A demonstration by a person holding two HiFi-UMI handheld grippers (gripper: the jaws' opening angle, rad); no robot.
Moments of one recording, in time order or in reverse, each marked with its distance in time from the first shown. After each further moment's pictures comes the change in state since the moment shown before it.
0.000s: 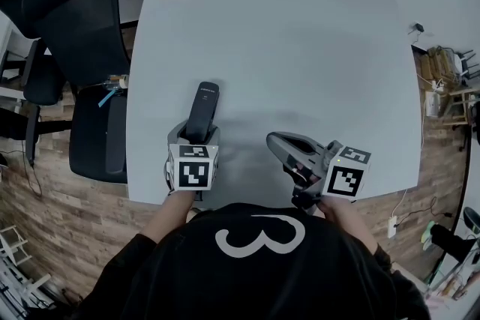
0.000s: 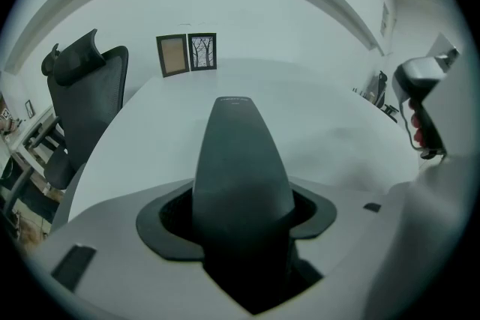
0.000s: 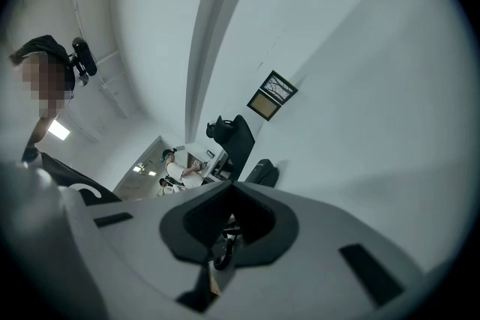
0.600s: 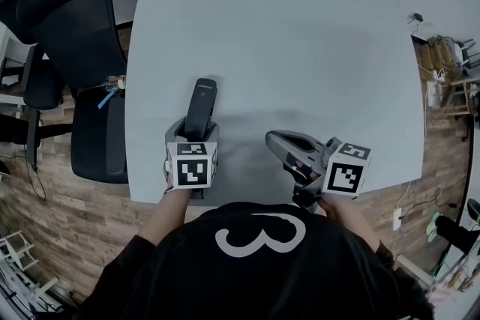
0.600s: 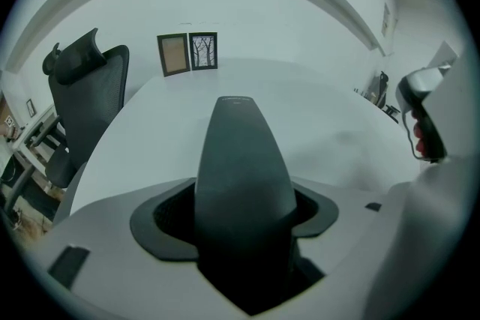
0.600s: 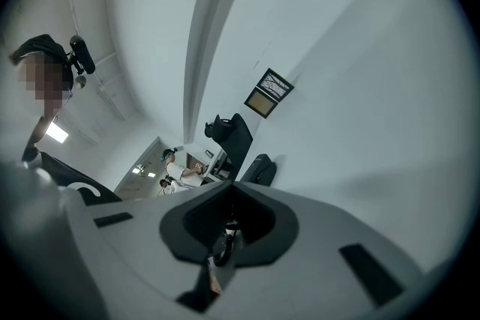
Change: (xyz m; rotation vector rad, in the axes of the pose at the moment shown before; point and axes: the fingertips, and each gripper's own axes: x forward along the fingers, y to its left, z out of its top) left arm -0.002 0.001 -0.001 -0.011 0.007 0.007; right arm -0.003 -0.003 -0.011 0.024 0.001 -0.005
